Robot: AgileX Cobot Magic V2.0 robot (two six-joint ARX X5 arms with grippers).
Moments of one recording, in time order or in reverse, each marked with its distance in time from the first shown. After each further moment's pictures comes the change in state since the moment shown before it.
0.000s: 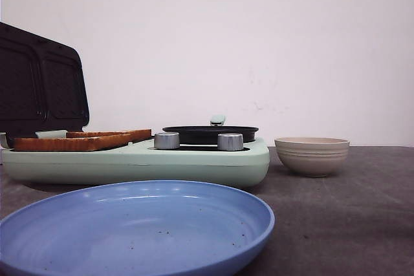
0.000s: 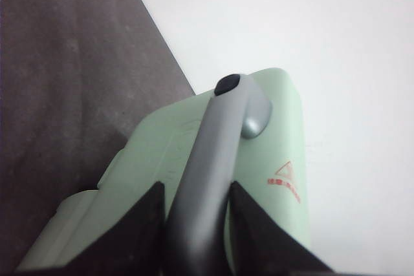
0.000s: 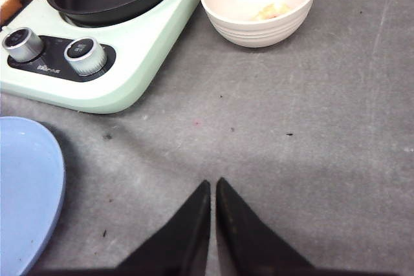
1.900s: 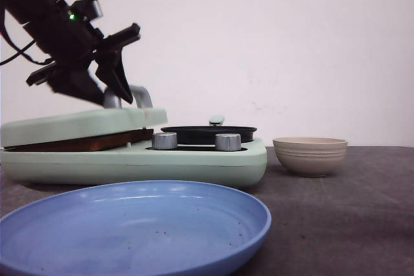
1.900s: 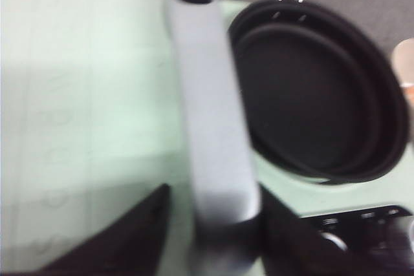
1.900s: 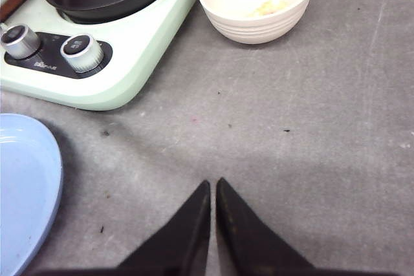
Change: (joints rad) left arm -0.702 0.055 0.028 -0.341 -0.577 0.734; right arm 0.000 0.000 0.000 -0.006 0.000 0.000
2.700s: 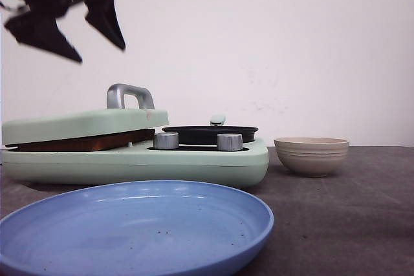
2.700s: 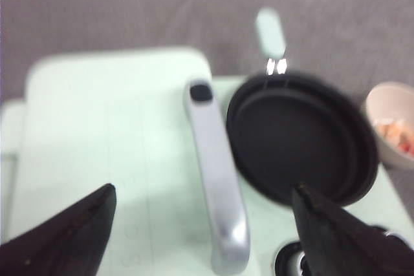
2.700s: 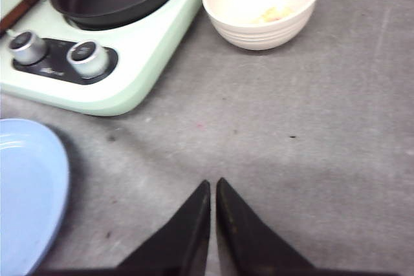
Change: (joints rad) left arm 0.028 -0.212 0.042 -0.071 -0.017 0.130; right arm 0.000 0.000 0.000 0.015 -0.016 0.000
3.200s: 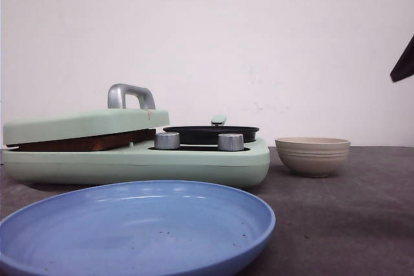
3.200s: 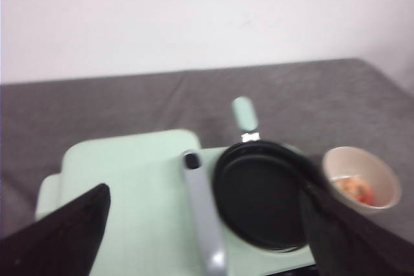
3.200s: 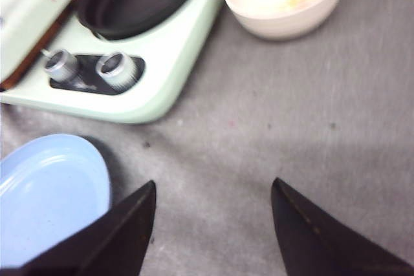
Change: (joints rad) left arm 0.042 -0.242 0.000 -0.024 0.084 0.012; right arm -0.067 0.076 0.007 0.057 -0.130 0.125
